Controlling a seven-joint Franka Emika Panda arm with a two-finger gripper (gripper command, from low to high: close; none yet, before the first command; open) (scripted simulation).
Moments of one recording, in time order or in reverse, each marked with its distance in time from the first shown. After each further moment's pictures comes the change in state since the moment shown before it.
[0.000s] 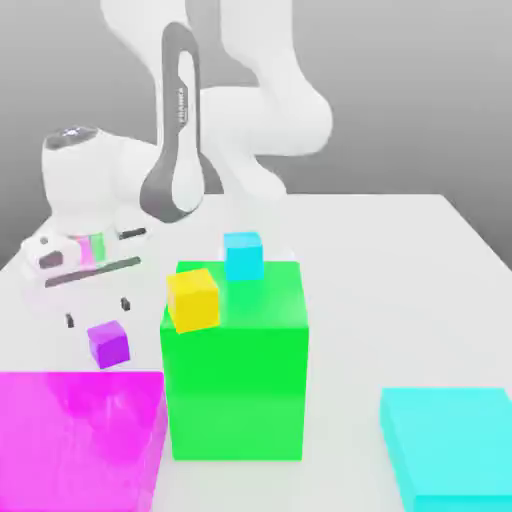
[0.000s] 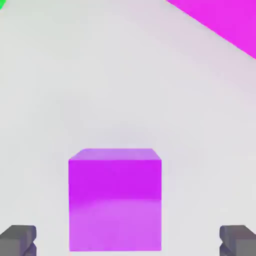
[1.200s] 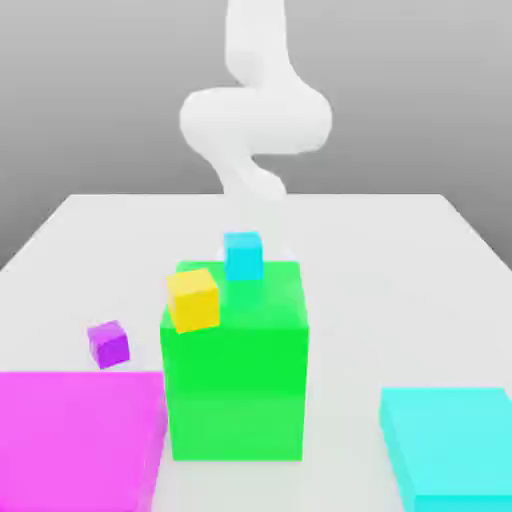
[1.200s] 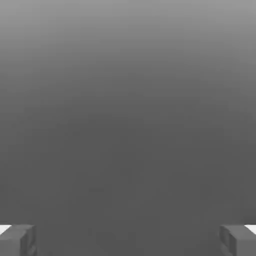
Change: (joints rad) arm 0.170 -0.796 0.665 0.588 0.135 -0.635 1.221
